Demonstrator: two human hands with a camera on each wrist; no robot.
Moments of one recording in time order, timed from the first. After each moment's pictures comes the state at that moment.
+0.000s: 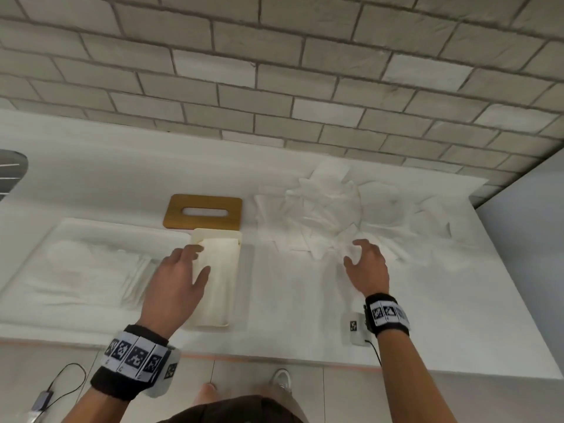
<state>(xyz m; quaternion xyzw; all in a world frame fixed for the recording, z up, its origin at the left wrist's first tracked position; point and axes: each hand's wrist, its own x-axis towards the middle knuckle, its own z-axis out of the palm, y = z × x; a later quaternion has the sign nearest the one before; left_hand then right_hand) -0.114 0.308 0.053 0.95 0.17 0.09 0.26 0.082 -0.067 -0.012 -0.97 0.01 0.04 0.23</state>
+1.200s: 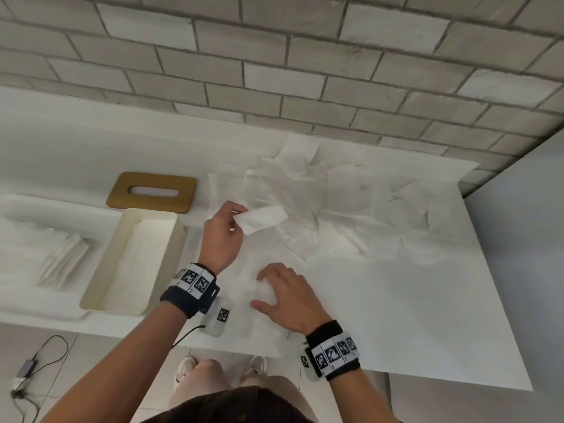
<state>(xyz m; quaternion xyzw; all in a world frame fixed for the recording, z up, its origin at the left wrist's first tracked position) 0.038 0.126 0.020 0.85 0.18 0.15 0.47 0.027 -0.093 -0.033 -0.89 -0.36 0.18 0.23</state>
